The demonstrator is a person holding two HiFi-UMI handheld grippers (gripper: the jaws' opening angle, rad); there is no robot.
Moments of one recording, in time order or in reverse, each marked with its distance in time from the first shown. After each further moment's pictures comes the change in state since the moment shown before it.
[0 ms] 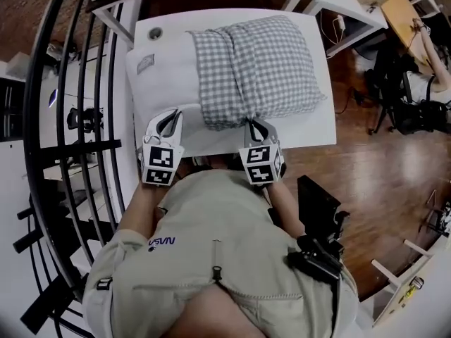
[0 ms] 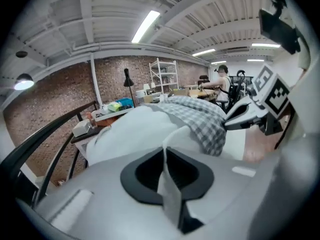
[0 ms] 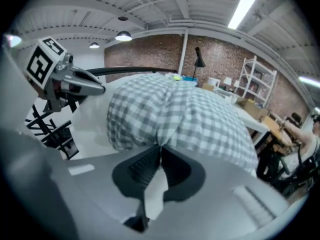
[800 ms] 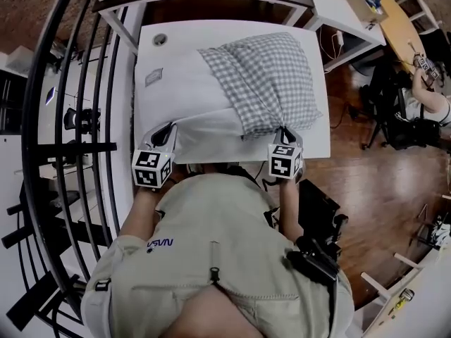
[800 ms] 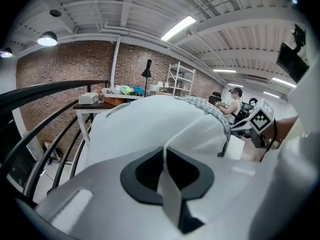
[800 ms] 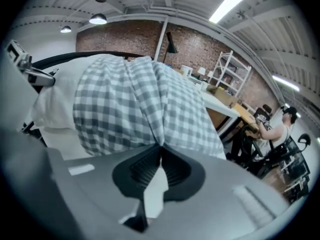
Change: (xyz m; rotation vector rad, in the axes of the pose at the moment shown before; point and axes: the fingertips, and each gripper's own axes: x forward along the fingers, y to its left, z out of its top) left arm 0.006 0.014 -0.046 -0.350 -0.023 -0.023; right arm 0.007 -0.118 -0.066 0.087 0.158 -0.271
